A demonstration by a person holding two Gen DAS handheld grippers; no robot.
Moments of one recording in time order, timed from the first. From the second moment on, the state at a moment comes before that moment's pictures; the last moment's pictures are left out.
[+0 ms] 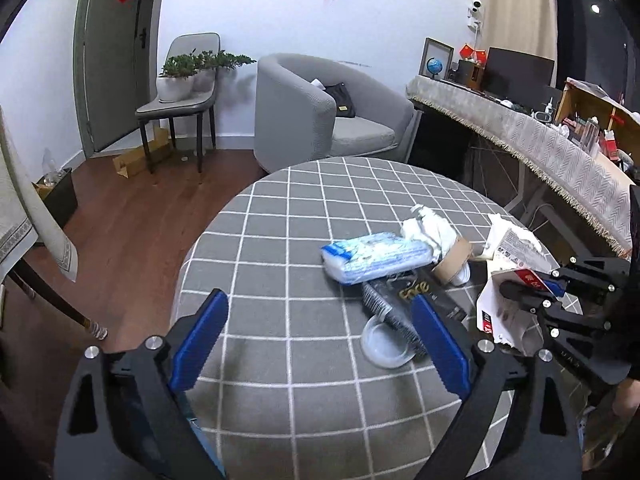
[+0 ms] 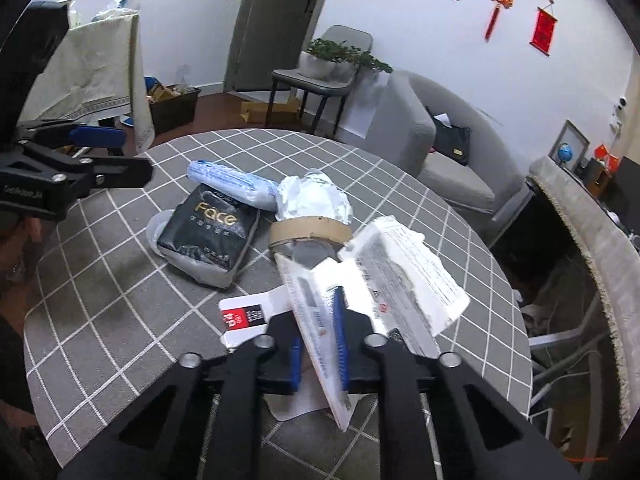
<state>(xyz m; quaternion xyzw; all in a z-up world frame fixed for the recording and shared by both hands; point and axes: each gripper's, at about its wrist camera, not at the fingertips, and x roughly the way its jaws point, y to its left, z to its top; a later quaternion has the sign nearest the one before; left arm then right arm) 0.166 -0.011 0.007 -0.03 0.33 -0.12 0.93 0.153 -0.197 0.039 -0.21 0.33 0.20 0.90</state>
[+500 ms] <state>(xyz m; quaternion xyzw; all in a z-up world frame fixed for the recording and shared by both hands) 0.194 -0.049 0.002 -0.02 0.35 -0.11 0.93 0.171 -0.237 0.082 -0.07 0.30 0.24 0.92</state>
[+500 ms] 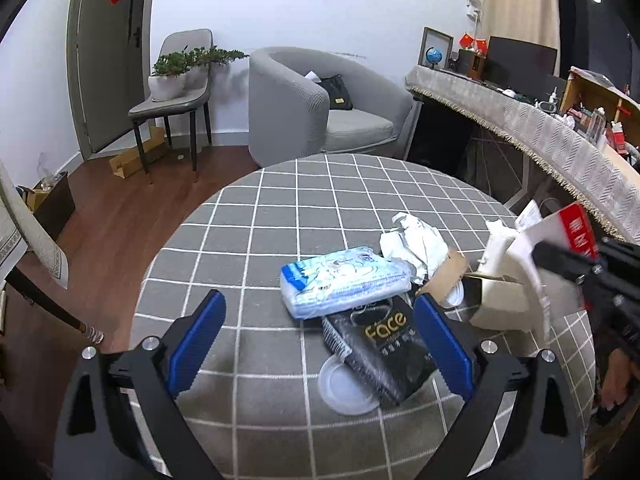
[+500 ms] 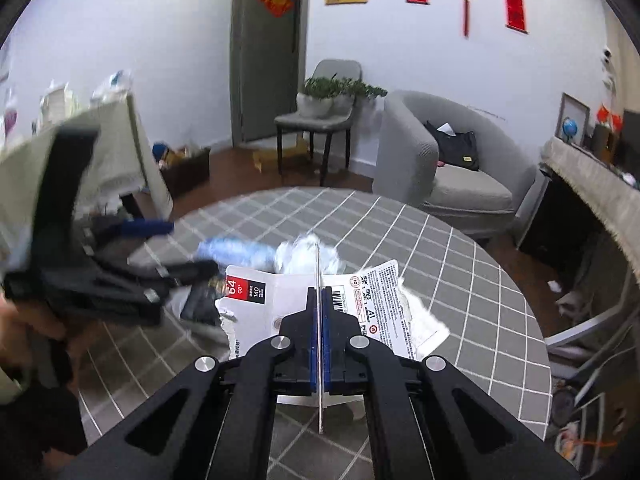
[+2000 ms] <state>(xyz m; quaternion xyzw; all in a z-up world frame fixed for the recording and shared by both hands) 0.228 -0.046 -0.006 -0.05 0.38 -0.10 0.92 0.208 -0.236 0.082 0.00 0.31 0.26 0.92</state>
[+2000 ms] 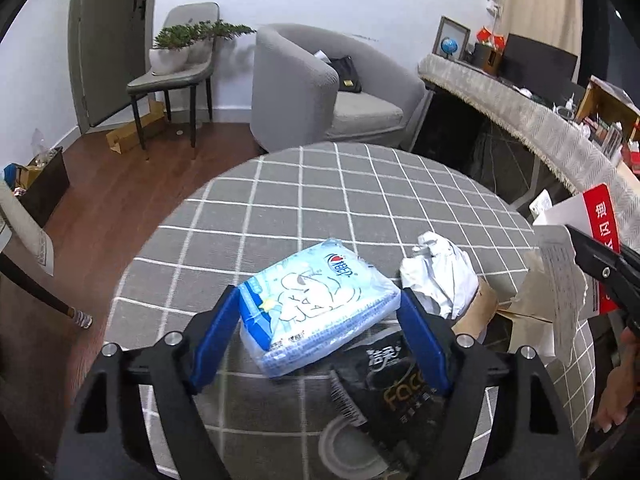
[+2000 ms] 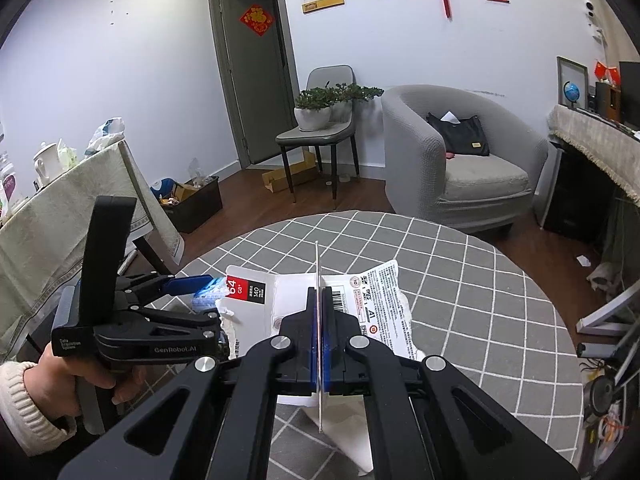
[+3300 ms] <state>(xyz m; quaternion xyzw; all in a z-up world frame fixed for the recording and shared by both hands) 0.098 0.042 0.006 -0.03 0.31 -0.08 0.95 0.109 -0.154 0.079 0.03 0.32 0.28 0.91</state>
